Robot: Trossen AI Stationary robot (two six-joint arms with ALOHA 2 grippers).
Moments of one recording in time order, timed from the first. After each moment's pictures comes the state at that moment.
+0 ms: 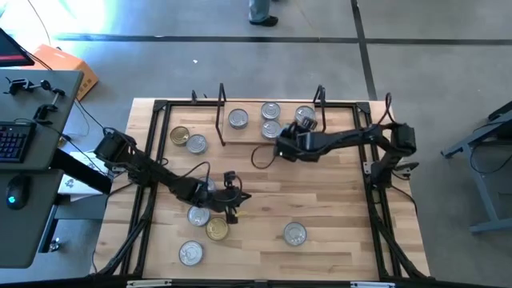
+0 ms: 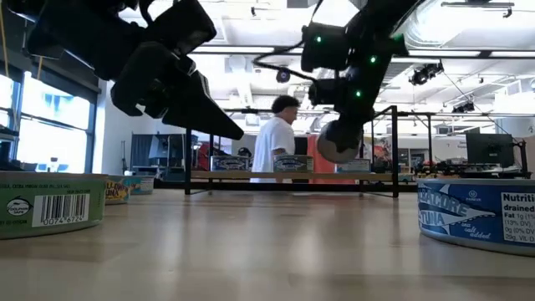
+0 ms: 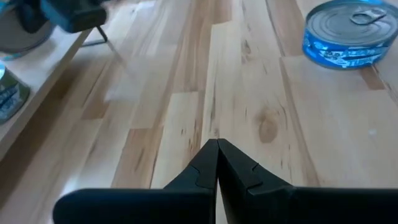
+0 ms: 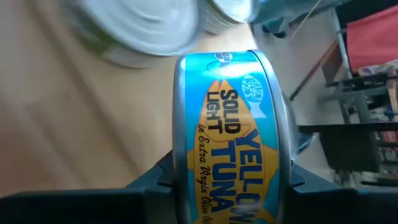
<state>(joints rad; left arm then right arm) -0.39 1.68 0.71 0.35 -0.53 -0.07 -0.13 1.74 1.12 -0.67 0.83 0.16</state>
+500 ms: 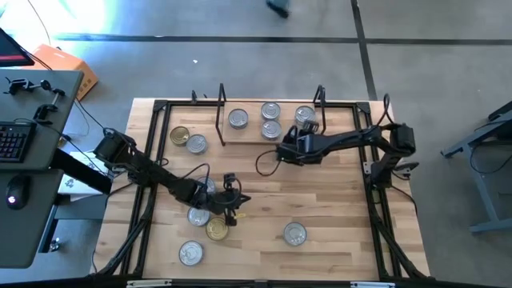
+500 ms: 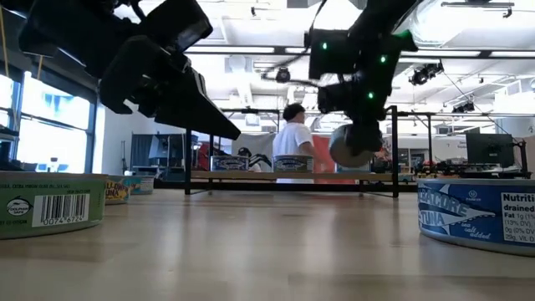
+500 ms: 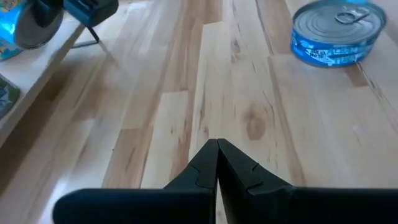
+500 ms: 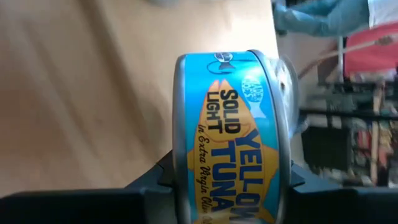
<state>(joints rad) -0.41 1.68 0.71 0.34 -0.53 -0.08 -0.10 1.75 1.12 -0.84 0.82 0.13</state>
